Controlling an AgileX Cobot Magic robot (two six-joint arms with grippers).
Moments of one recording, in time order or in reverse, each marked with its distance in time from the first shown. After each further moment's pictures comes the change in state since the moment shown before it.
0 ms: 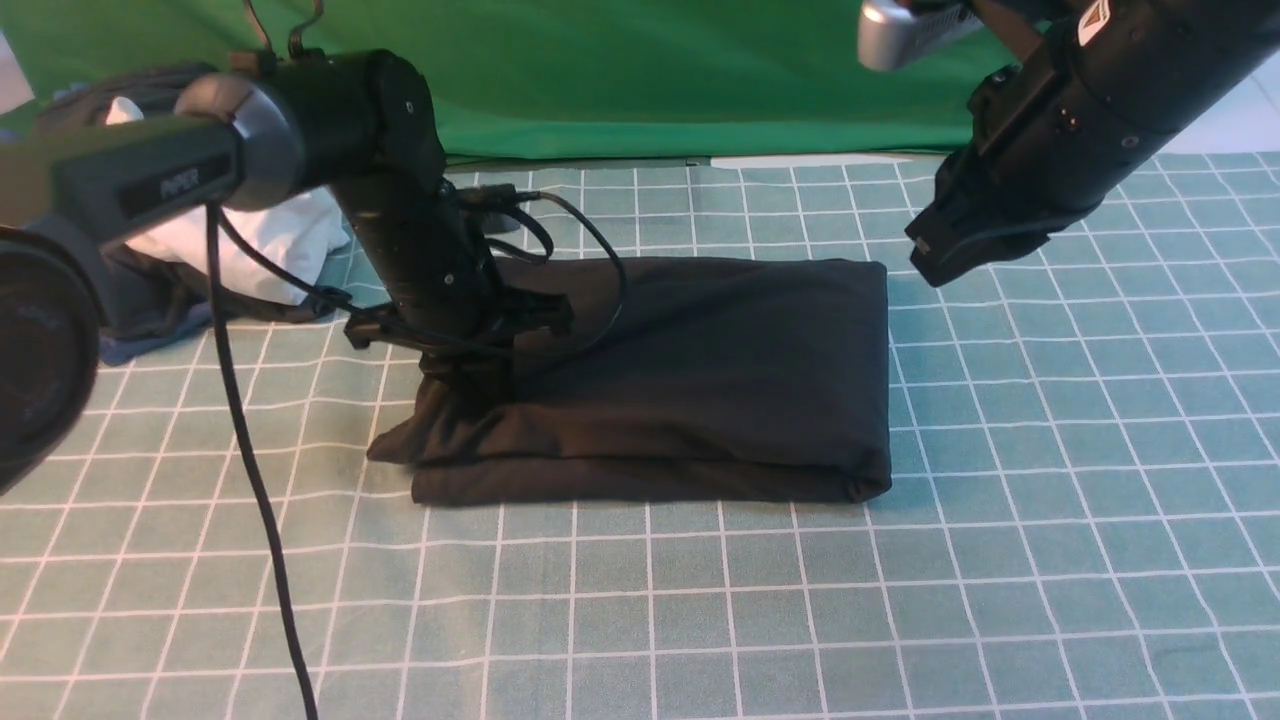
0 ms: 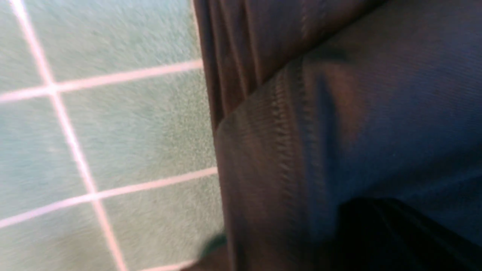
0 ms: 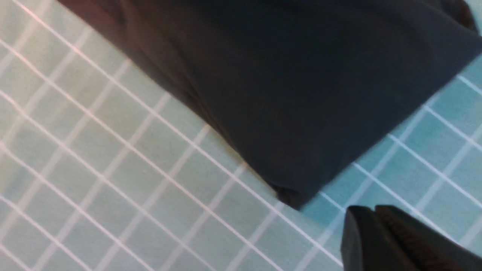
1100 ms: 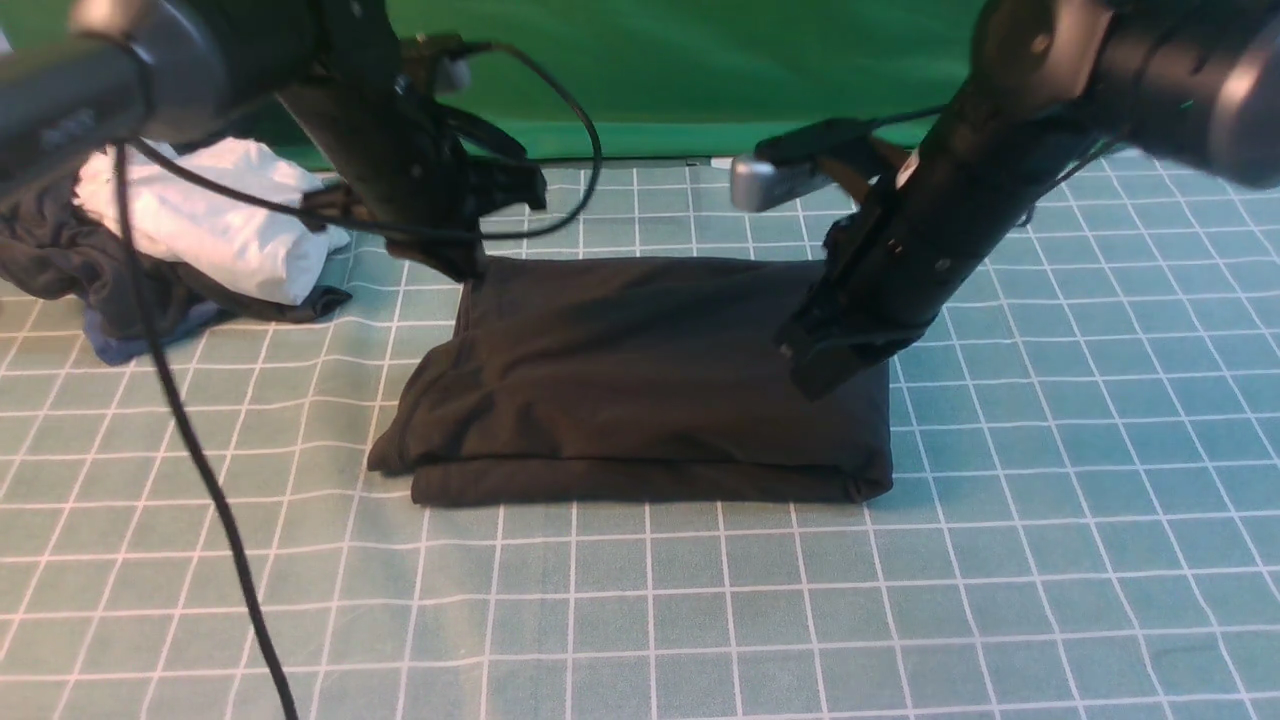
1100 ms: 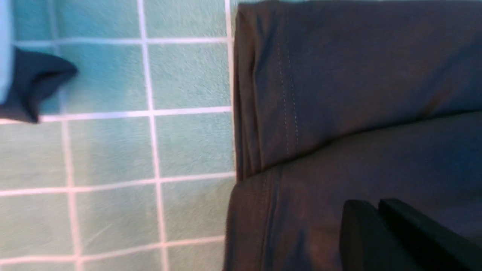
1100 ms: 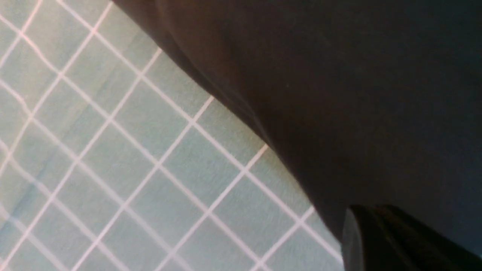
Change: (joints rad) right arm 0.049 0.279 0.000 0.112 -0.082 -0.047; left arm 0.007 -0.138 -0.030 0.131 -0.128 -0.151
